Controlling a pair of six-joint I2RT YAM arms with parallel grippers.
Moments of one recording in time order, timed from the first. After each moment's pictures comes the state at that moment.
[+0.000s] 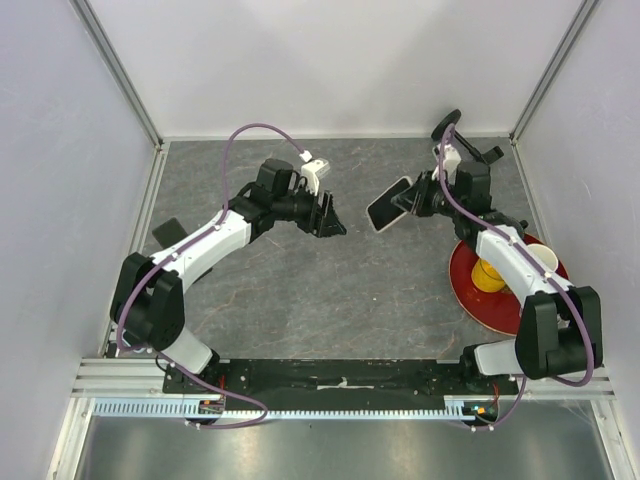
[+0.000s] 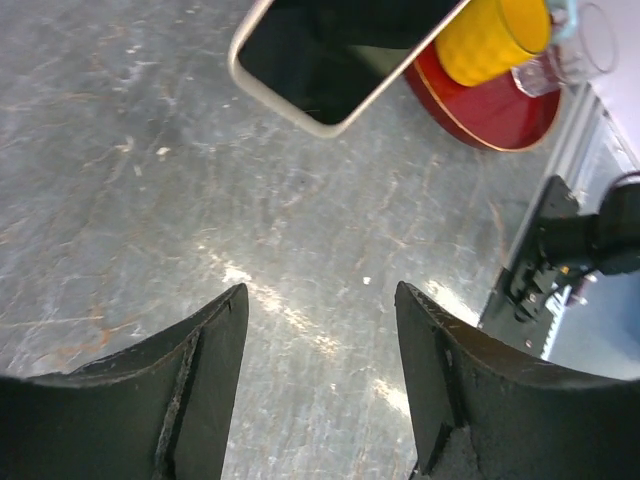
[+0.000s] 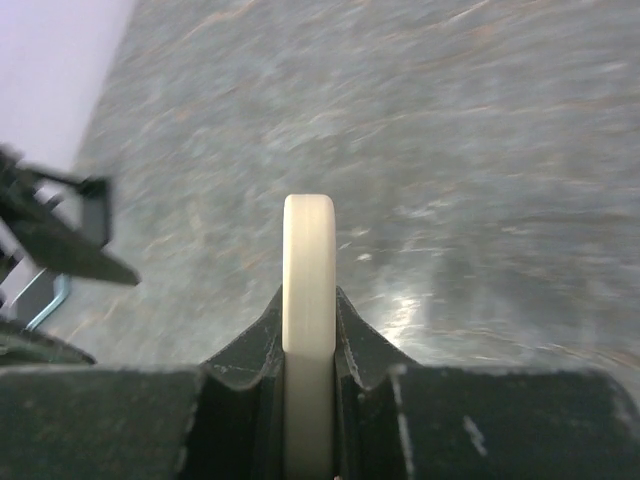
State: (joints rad) left arm -0.53 1.58 1.17 -0.20 0.57 -0.20; right arm 0.14 1.37 0.98 -0.03 -0.44 0.36
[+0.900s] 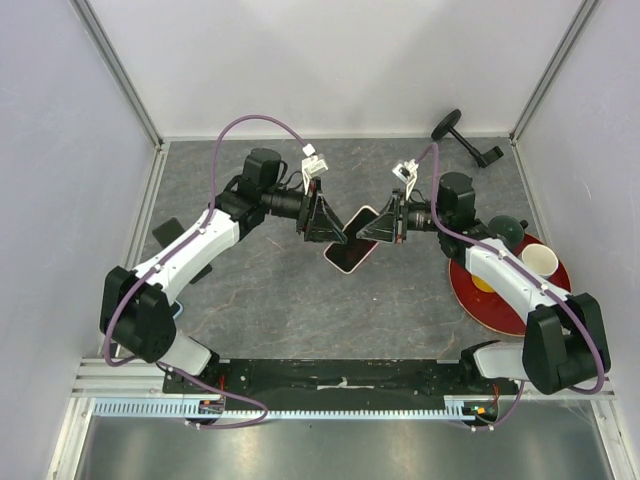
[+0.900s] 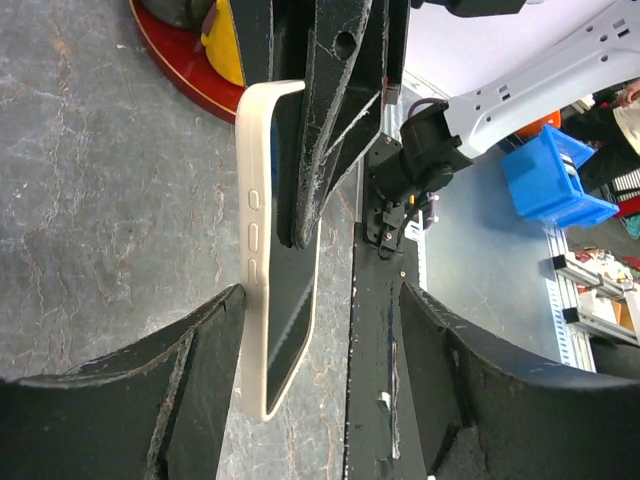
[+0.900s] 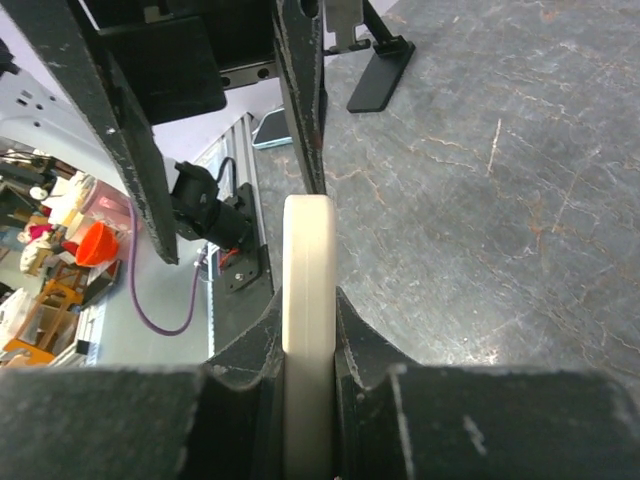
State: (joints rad) left arm -0.51 1.50 1.22 -0.22 1.07 -0.13; right arm 0.31 1.32 0.84 0.23 -1.09 0.42
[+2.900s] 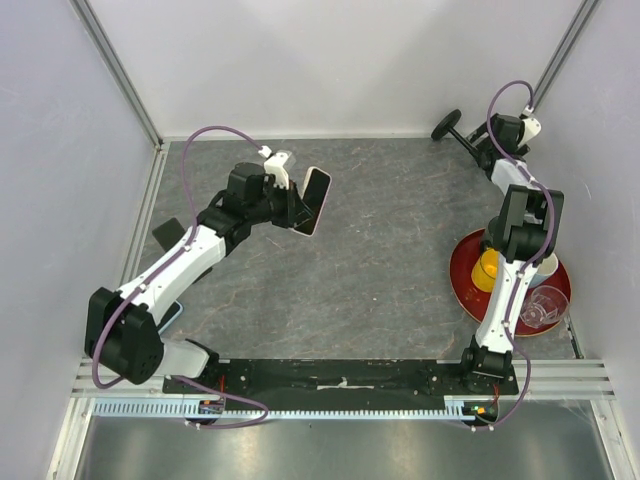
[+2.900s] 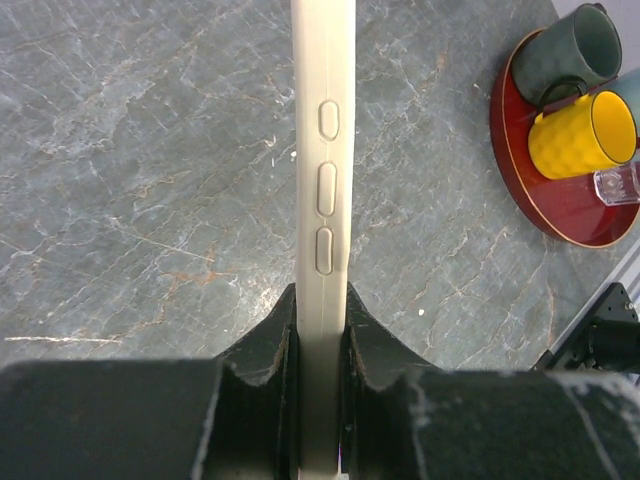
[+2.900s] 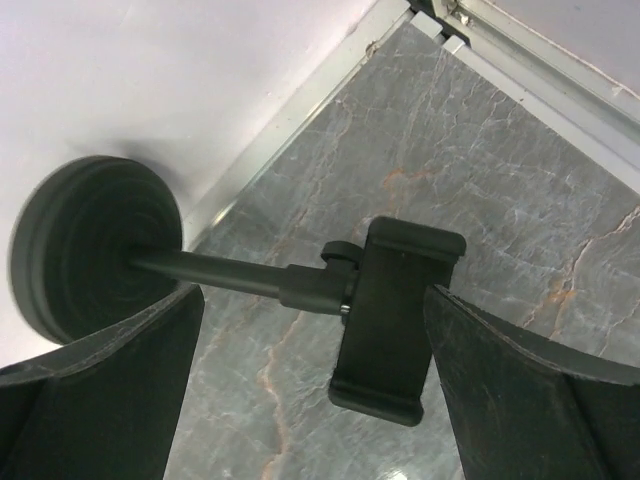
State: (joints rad) left arm -0.46 1.36 1.07 -0.22 0.33 -0.30; right arm -0.20 2.30 1.80 0.05 0.24 0.63
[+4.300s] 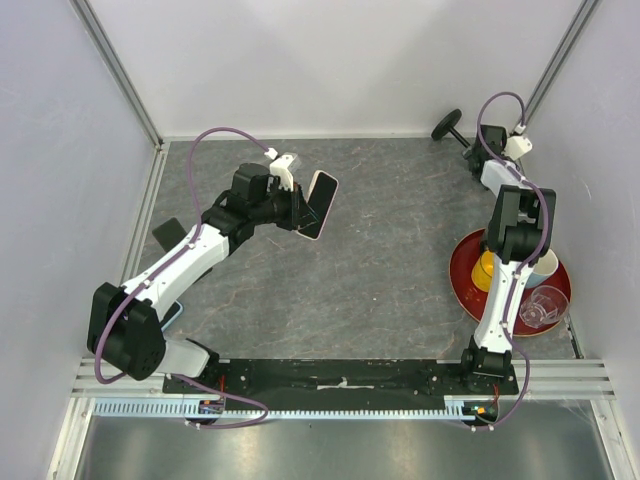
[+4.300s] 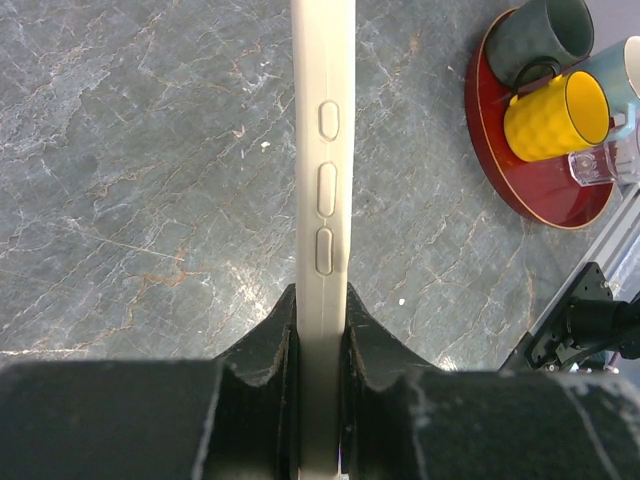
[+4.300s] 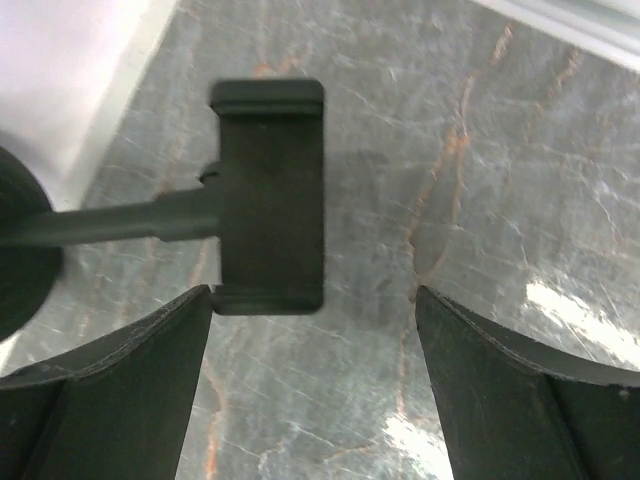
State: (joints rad) left arm -0.48 1.39 1.07 -0.21 0.40 -0.32; right arm -0.14 2.29 1.77 -0.16 0.45 0.80
